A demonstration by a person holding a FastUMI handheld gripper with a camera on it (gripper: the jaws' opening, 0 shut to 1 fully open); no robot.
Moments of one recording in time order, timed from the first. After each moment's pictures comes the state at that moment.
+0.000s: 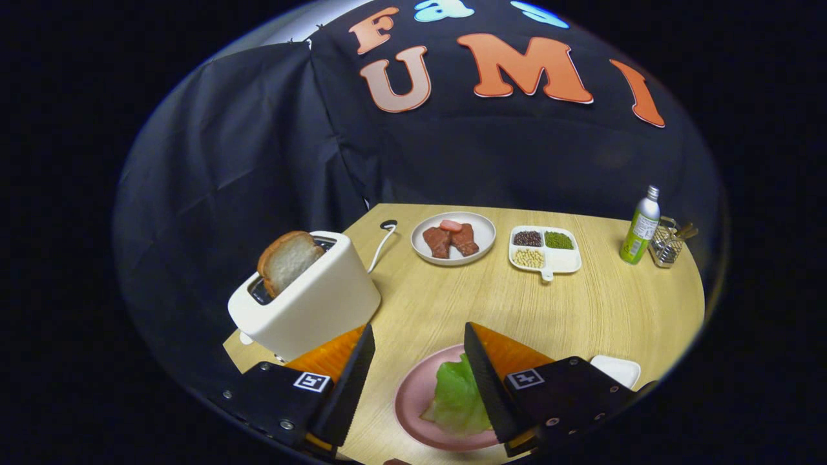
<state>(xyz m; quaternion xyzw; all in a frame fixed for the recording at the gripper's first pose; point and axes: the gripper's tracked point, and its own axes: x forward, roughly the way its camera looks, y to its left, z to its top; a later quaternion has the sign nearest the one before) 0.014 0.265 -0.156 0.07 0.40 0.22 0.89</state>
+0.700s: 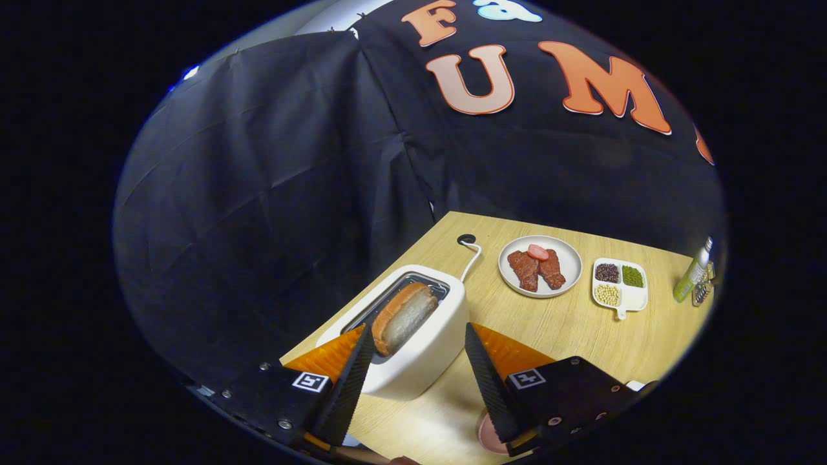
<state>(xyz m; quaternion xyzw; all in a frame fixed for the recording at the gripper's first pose) 0.028 0.390 -0.094 0.06 0.41 0.32 0.85</state>
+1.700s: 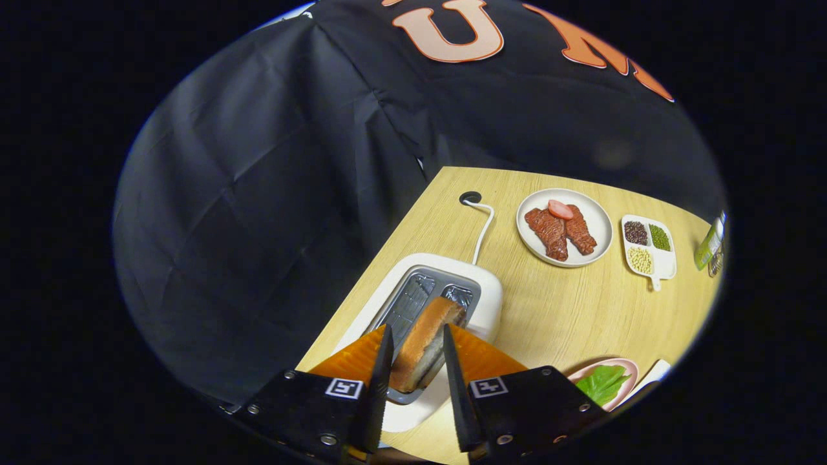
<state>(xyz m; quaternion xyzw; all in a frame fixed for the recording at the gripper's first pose) 0.045 0.444 -0.145 0.09 0.54 0.28 0.79</state>
